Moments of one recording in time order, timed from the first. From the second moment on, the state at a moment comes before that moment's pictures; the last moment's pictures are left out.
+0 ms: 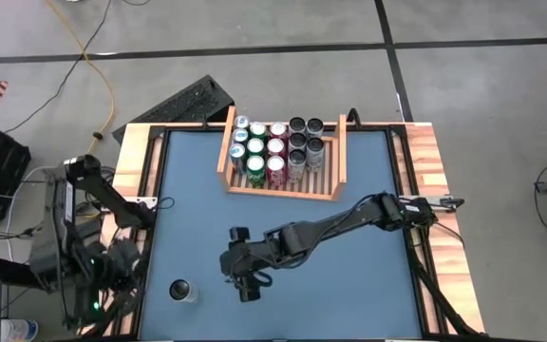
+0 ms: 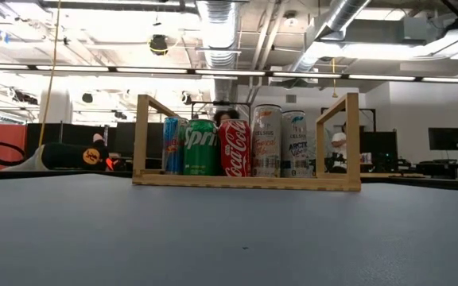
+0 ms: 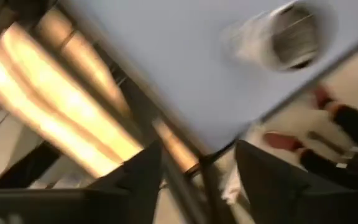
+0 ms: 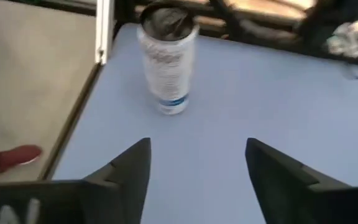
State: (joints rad) left arm -1.19 1.40 1.61 -1.57 -0.07 -2.10; right arm 0.33 2.31 2.29 -0.68 0.10 0.08
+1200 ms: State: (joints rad) left arm -0.94 1.48 1.20 -0.96 0.06 -1.57; right arm 0.36 1.95 2.29 -0.92 0.19 -0.06
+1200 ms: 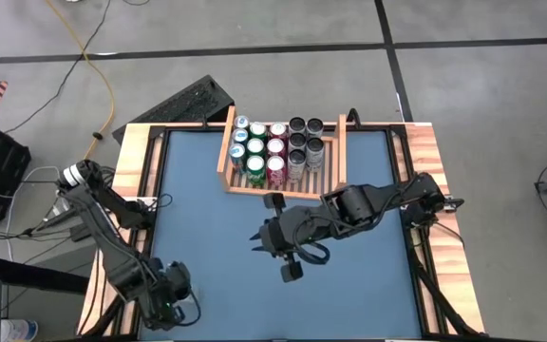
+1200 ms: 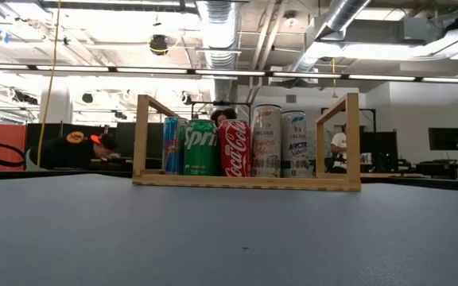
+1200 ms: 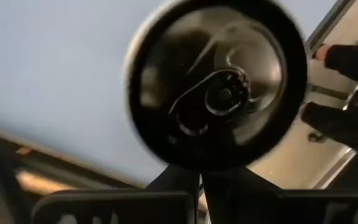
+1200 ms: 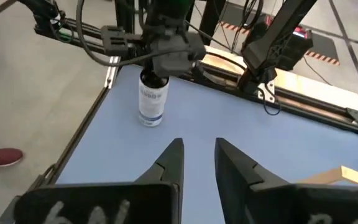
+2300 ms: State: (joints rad) left arm -0.74 1.48 0.75 -0.34 -0.36 -1.59; right arm 0.38 1.95 2.29 -1.03 0.23 -0.05
